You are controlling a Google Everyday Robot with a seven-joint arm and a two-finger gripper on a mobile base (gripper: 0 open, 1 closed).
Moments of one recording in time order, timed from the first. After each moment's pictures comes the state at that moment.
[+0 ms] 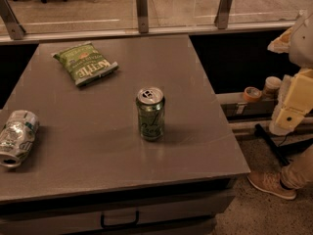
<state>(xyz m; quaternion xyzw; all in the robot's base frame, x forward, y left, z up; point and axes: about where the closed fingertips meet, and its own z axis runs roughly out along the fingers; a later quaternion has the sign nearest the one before) 0.438 -0.217 0.976 -0.60 0.78 -0.03 0.16</state>
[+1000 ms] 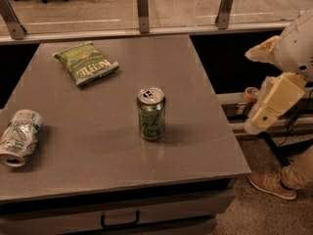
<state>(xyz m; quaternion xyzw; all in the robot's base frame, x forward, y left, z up) 0.446 -0.174 0.964 -0.60 0.76 0.09 0.24</state>
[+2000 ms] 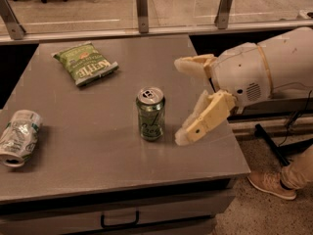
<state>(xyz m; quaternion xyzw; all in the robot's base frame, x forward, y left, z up) 0.425 -0.035 0.965 -0.59 0.62 0.34 0.40</state>
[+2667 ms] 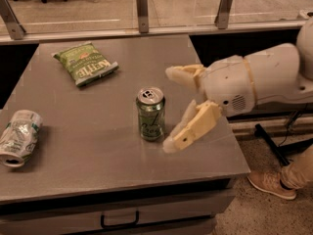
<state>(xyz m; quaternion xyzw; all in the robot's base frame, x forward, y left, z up) 0.424 -0.020 0.947 -0.58 0.61 0.36 0.40</state>
